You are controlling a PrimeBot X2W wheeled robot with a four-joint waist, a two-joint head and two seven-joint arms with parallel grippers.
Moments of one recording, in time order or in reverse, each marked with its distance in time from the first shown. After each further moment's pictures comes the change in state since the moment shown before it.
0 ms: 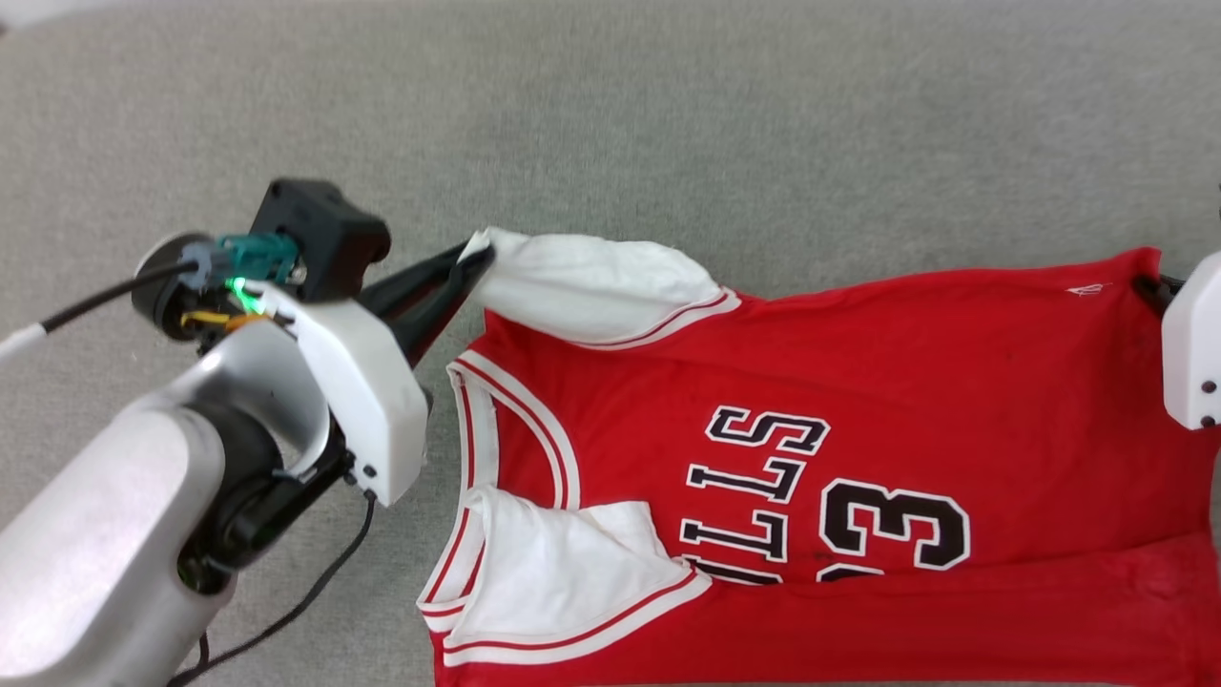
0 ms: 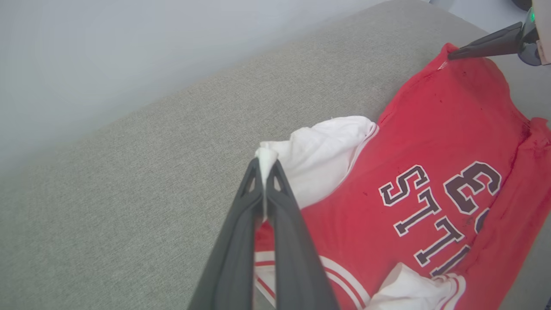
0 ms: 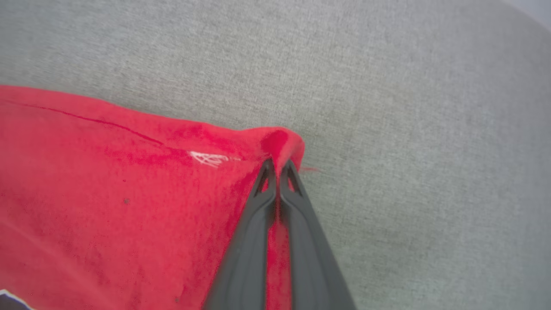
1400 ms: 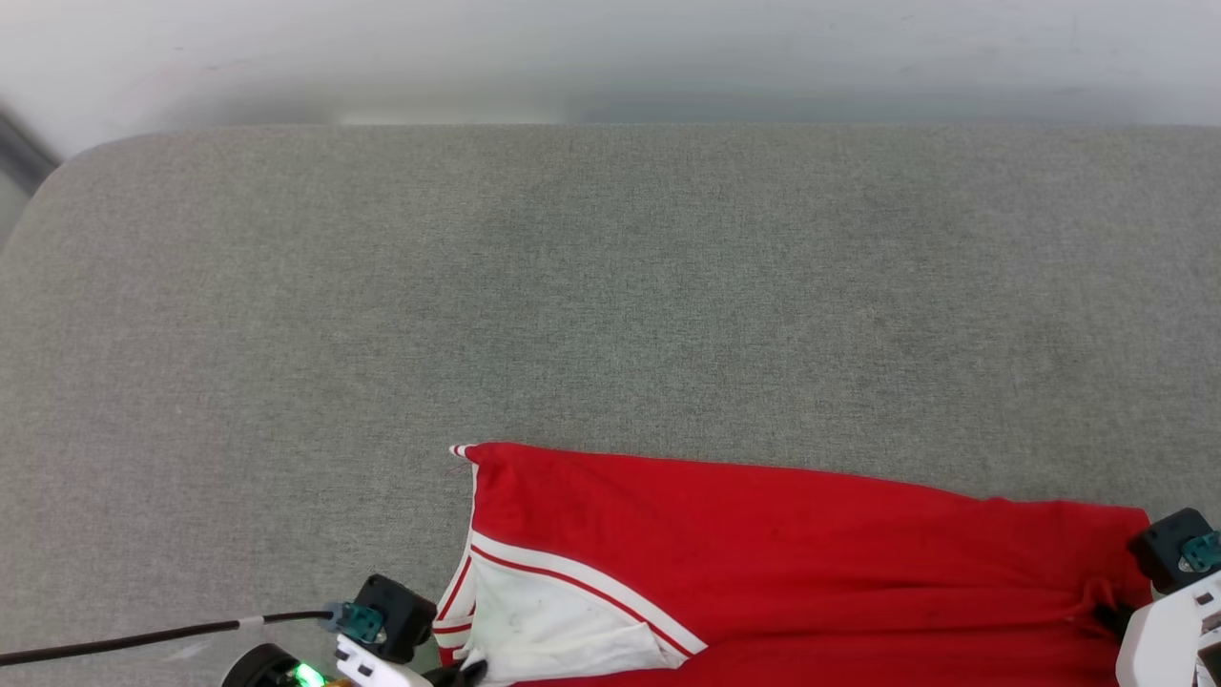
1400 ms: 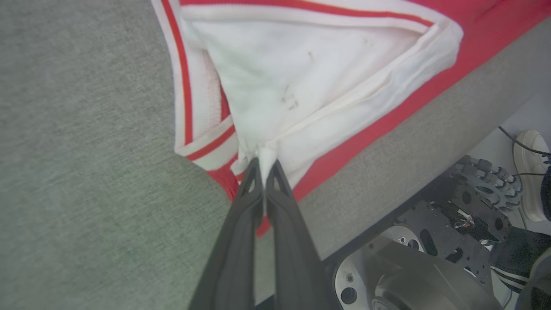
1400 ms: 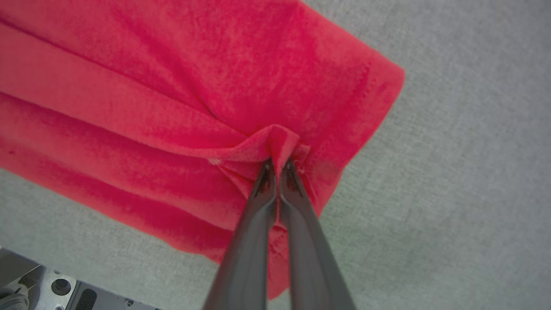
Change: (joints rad) left arm 0.522 0.031 -0.172 0.148 -0.010 0.053 -0.106; right arm 0.578 -0.106 0.077 -0.158 -0.045 0.000 -0.203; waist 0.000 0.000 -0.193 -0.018
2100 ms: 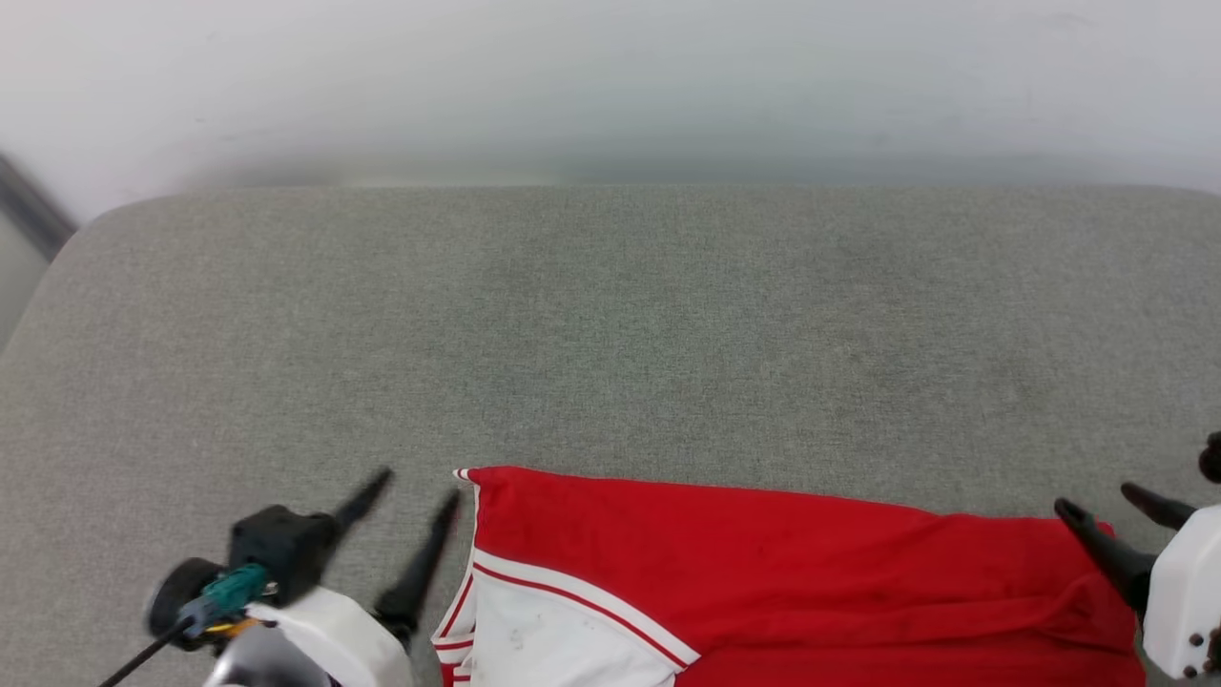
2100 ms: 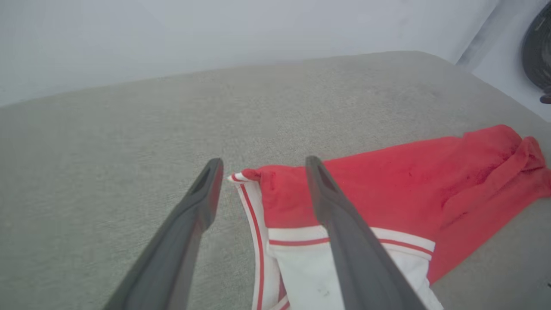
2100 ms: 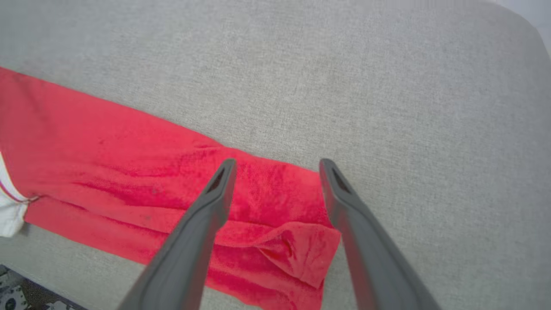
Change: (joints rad) left arm 0.003 -0.056 0.155 -0.057 0.049 0.112 -0.344; right arm -0.019 0.120 -0.216 -0.163 0.154 0.000 0.058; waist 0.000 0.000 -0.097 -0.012
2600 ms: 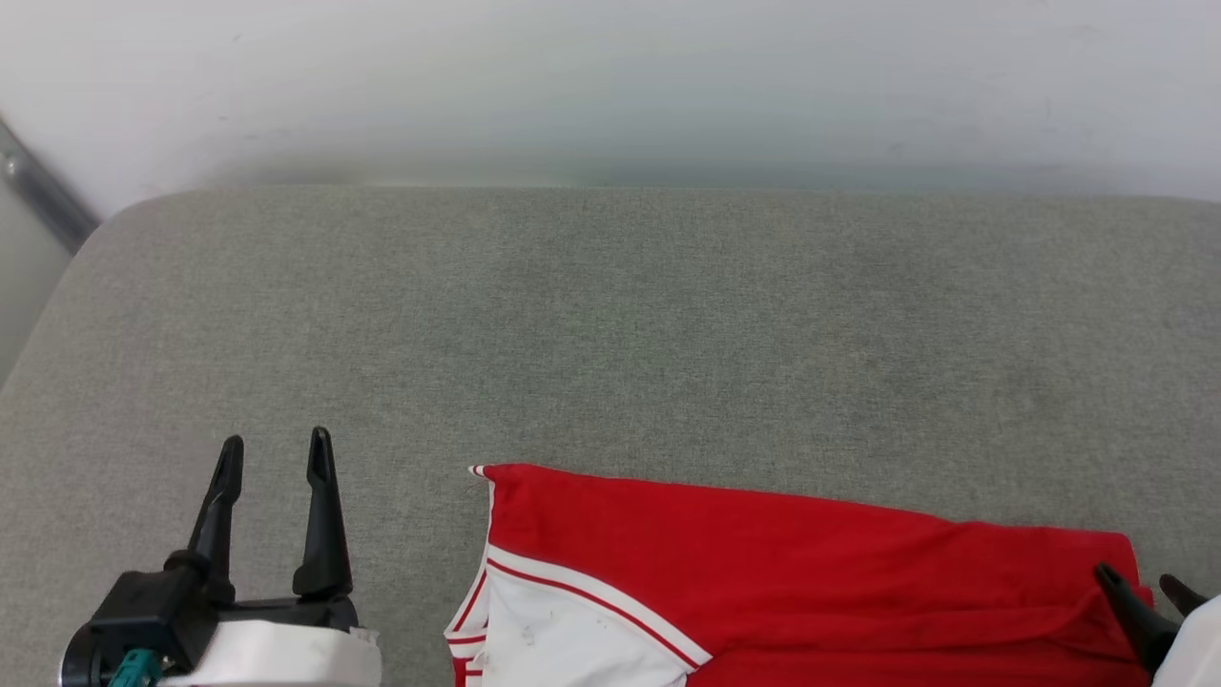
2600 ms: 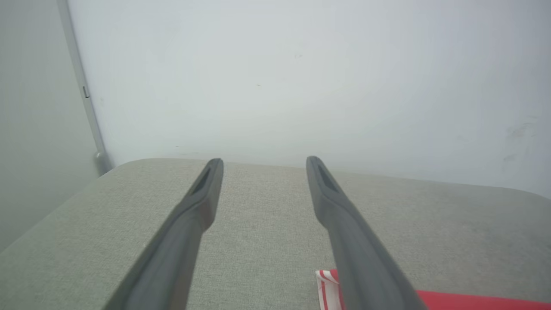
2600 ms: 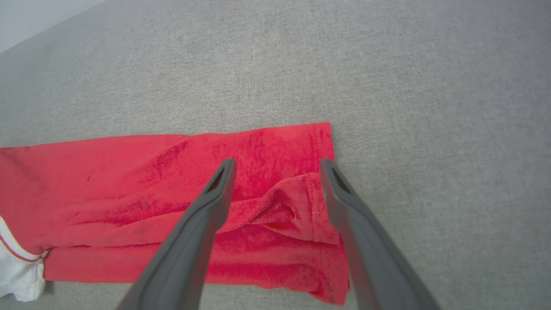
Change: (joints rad) left arm 0.163 -0.226 0.323 -0.079 0.203 0.169 -0.238; right arm 0.109 0.316 -0.306 0.009 -0.080 0.000 0.031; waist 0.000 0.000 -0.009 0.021
